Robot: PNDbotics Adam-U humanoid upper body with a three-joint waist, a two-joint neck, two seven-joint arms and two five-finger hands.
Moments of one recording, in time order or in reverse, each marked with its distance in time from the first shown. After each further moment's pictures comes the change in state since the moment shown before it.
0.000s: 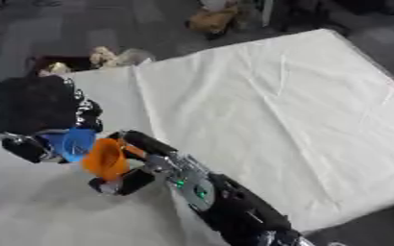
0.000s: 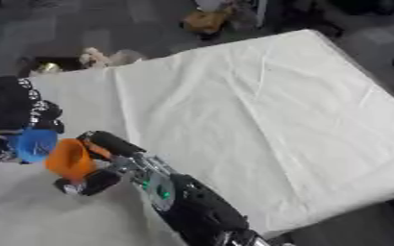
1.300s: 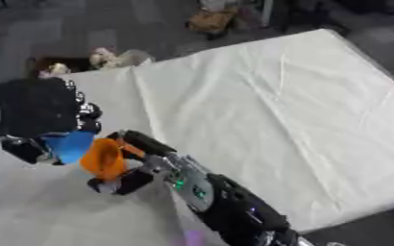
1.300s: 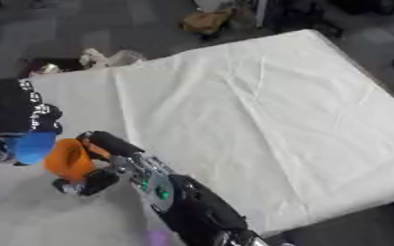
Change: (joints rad) left arm -0.001 0.000 -0.012 -0.019 -0.099 -0.017 0.036; right arm 0.000 0.007 0.000 0.000 0.000 0.008 -0.007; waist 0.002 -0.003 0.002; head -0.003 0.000
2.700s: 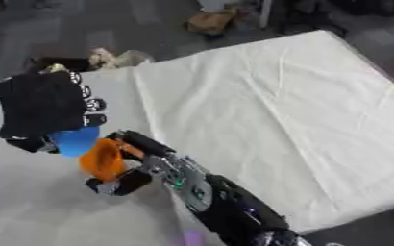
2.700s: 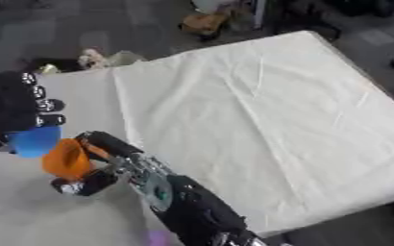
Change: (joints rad) left arm -0.007 0.000 -0.013 -0.043 -0.268 0.035 0.209; right arm 0.000 0.000 0.000 0.000 0.000 0.008 -0.003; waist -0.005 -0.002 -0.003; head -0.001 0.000
